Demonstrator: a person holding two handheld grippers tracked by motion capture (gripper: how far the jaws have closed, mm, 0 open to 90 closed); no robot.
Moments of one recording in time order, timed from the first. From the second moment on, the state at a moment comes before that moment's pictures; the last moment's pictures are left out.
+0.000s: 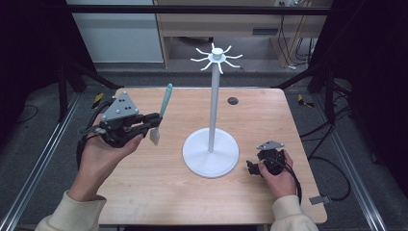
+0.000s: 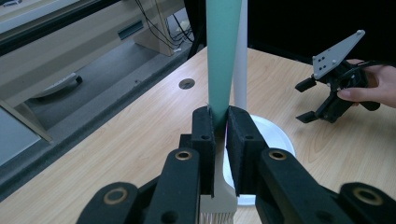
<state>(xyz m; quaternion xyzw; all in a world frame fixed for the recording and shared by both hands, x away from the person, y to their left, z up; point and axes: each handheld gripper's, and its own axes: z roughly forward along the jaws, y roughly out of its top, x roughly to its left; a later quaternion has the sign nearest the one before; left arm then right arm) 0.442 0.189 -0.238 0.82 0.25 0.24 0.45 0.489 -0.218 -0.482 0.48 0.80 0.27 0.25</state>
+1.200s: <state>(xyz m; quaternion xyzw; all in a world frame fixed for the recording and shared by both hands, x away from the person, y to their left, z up) 0.463 0.137 -0.209 0.82 0.24 0.22 0.47 0.489 -0.219 -0.481 0.47 0.80 0.28 0.25</state>
